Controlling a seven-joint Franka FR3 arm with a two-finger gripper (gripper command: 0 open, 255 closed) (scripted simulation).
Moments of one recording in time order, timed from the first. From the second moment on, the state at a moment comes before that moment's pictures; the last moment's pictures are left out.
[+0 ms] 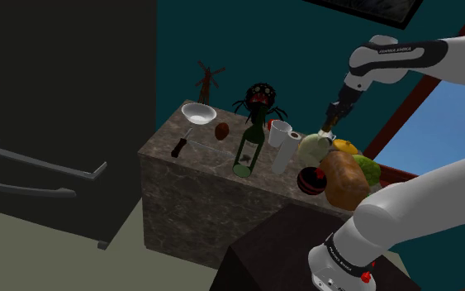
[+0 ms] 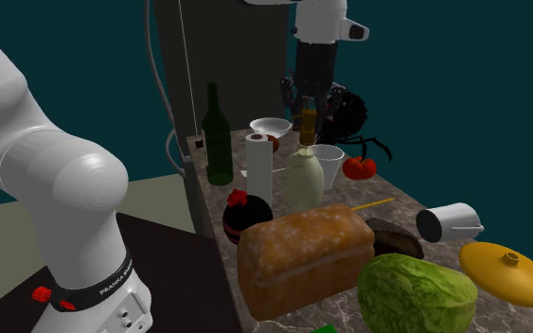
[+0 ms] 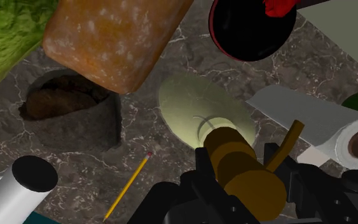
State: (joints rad) arm -0.16 -0.36 -0.53 -2.25 -0.15 1.92 -0.40
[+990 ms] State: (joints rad) arm -0.15 -0.37 -0.50 -2.06 -0.14 1.72 -0.40
